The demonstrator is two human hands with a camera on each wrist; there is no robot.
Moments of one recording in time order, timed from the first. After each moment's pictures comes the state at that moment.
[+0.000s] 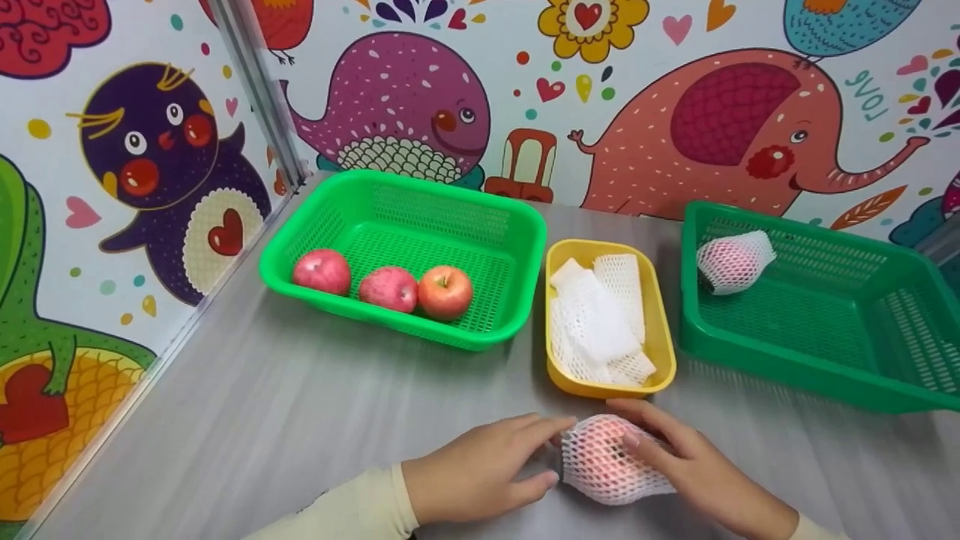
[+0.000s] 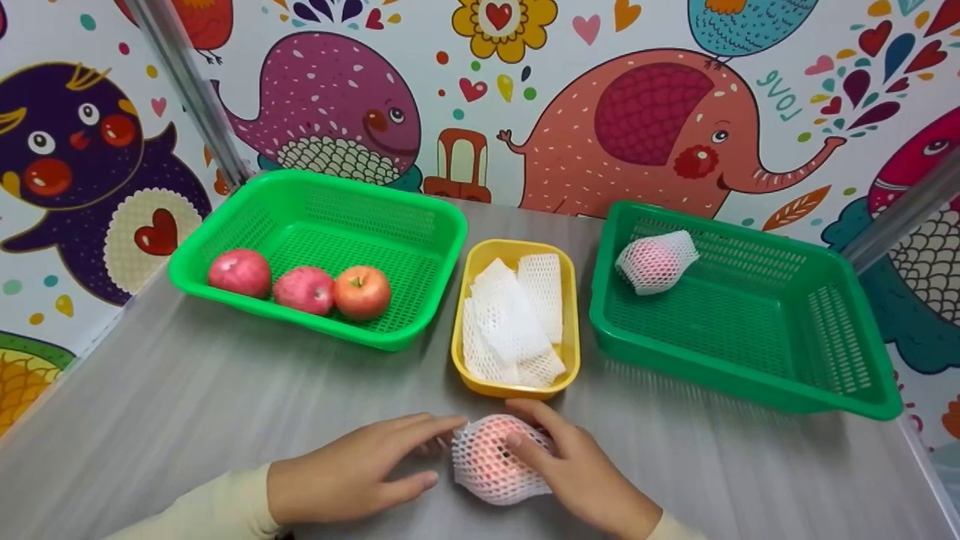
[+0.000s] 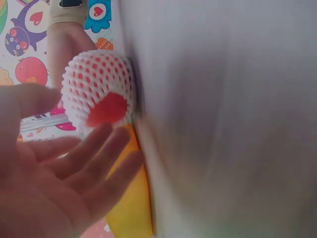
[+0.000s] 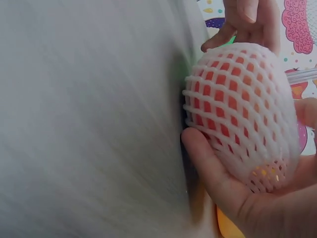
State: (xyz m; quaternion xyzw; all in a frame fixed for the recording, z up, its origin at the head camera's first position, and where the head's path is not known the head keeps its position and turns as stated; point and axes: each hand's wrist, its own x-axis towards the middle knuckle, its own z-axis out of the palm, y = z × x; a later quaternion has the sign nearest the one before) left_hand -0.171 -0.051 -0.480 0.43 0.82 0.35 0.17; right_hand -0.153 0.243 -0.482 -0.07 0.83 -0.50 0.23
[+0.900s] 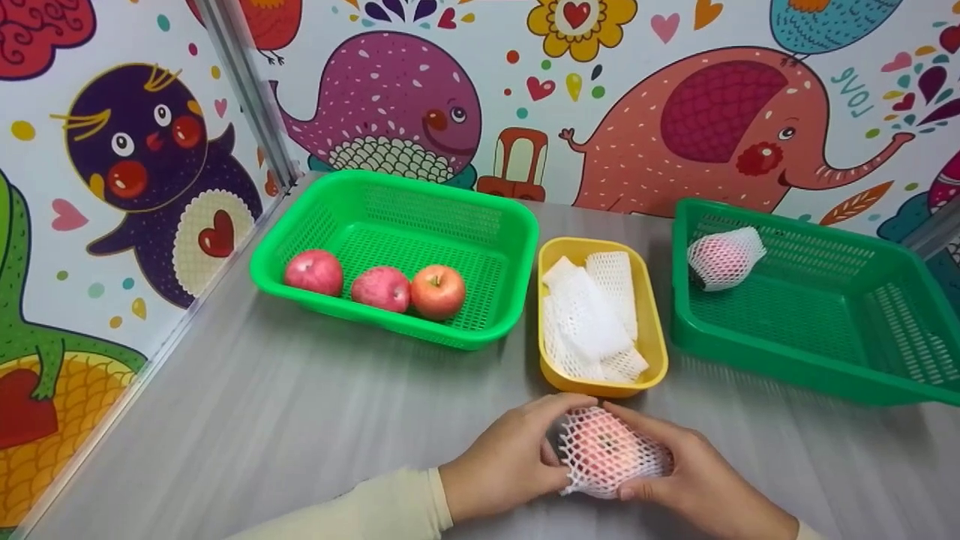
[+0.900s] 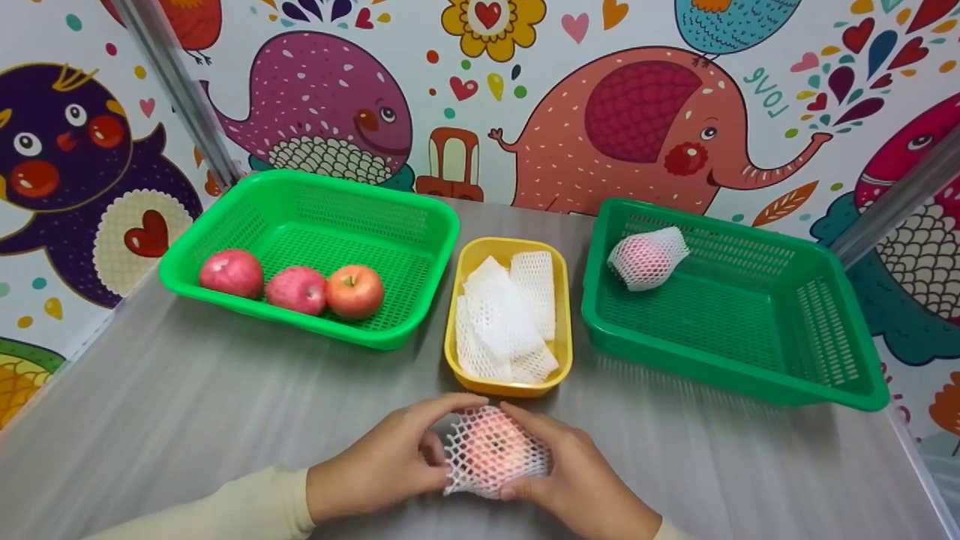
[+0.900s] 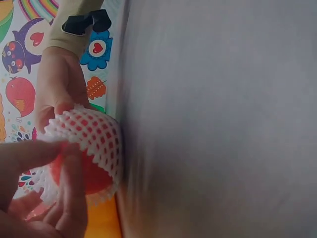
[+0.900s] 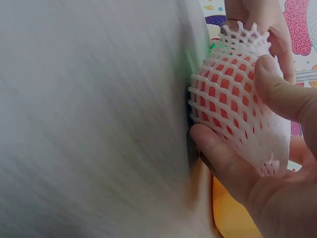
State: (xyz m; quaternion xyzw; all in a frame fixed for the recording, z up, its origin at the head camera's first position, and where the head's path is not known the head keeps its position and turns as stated) left_hand -0.170 -0.010 -0.484 0.31 0.78 0.52 0.18; right_hand -0.141 0.252 -0.486 -0.15 0.86 -0.46 0.17
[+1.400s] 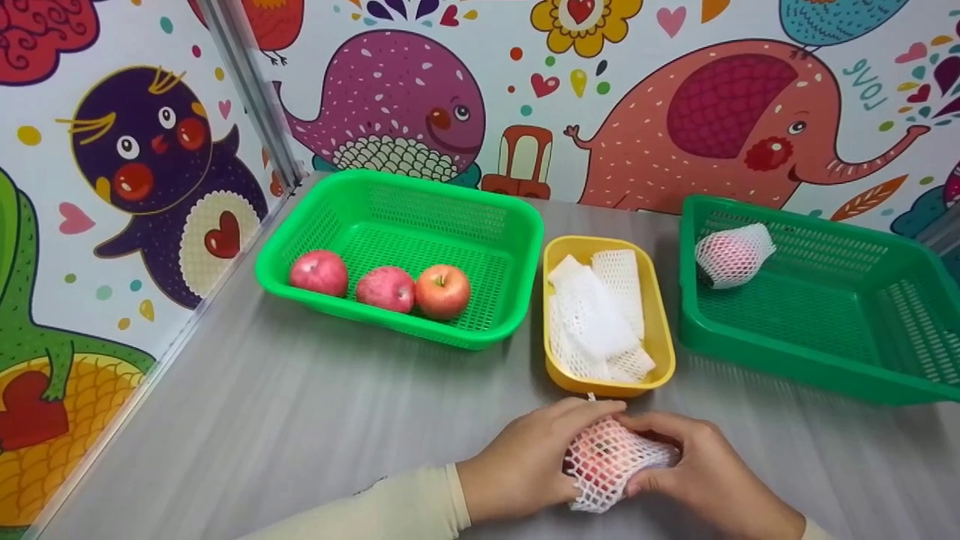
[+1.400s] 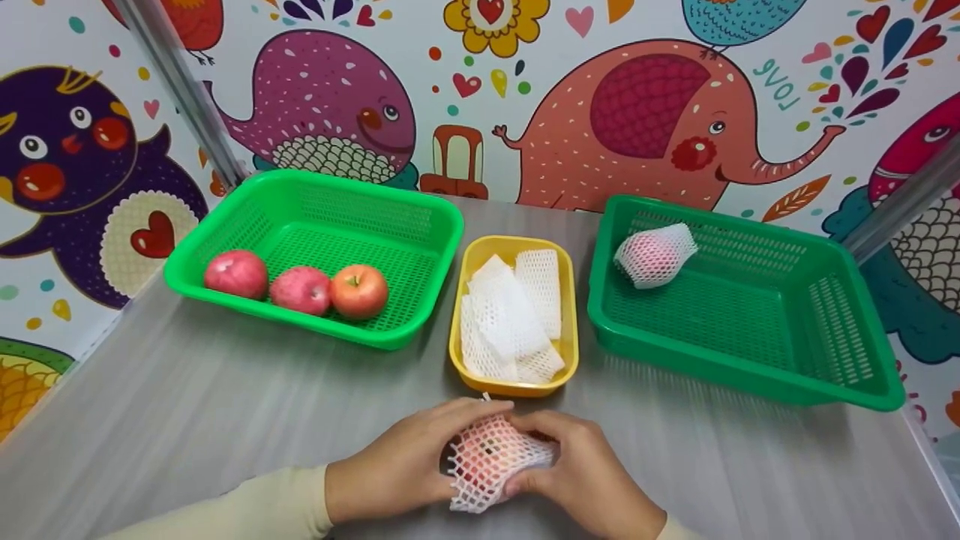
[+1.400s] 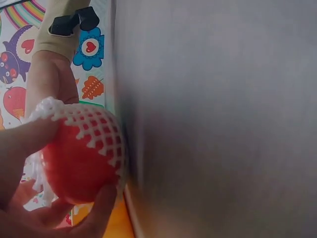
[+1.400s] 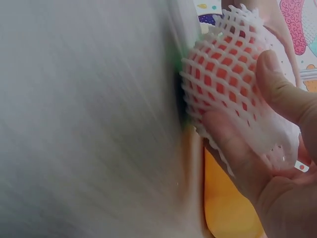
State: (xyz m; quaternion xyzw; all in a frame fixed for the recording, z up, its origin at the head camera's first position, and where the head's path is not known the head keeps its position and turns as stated) left_hand -0.173 -0.001 -0.486 0.43 0.83 0.36 0.07; right_hand -0.142 0.249 -0.484 -0.14 0.88 -0.44 0.09
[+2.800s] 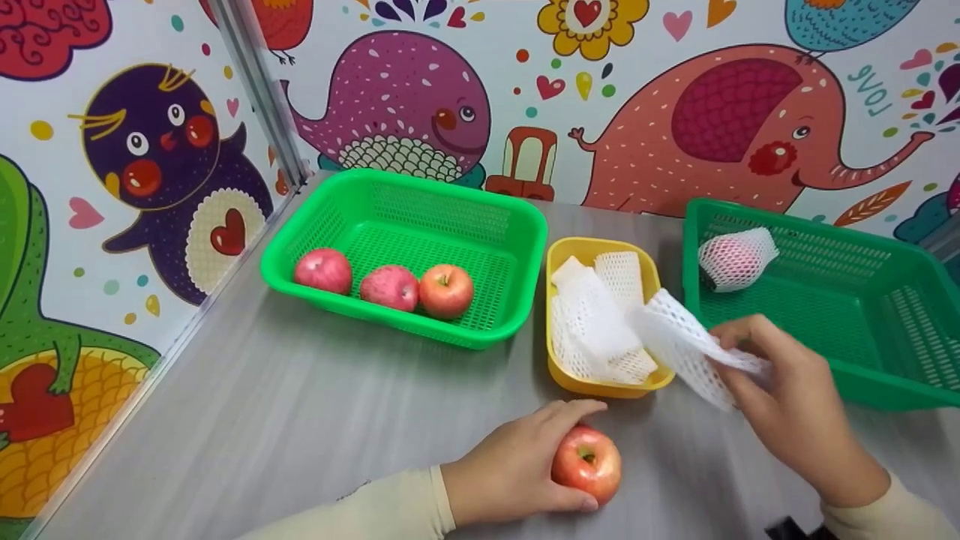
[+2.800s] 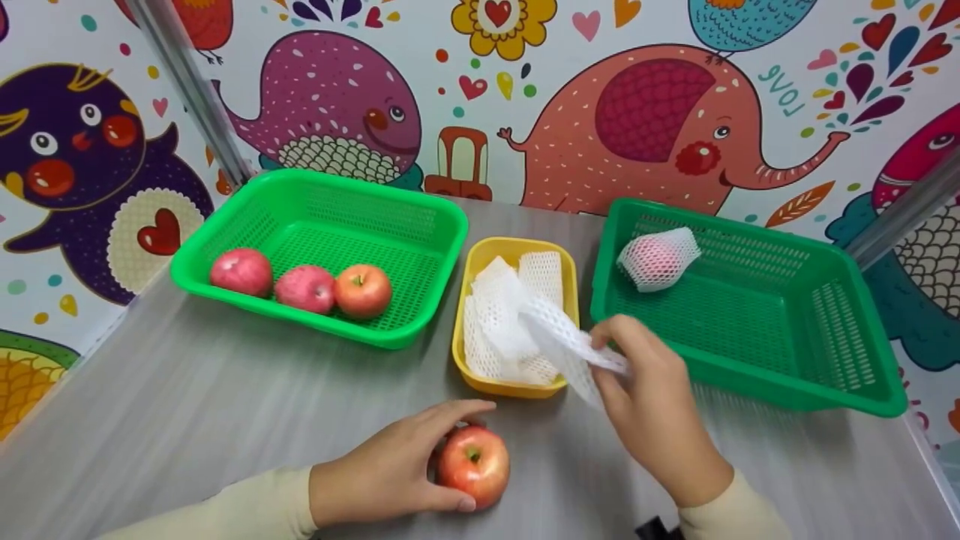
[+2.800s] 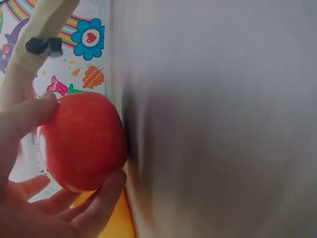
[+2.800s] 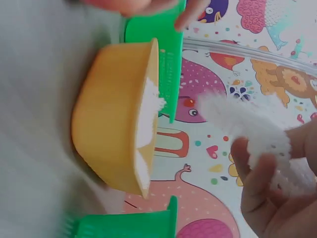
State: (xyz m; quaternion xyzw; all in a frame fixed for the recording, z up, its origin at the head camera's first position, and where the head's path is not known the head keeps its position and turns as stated) left_hand -0.165 -0.015 -0.486 0.39 0.83 0.38 0.09; right_hand -0.170 0.273 -0.406 -0.12 0.93 -0.30 -0.19
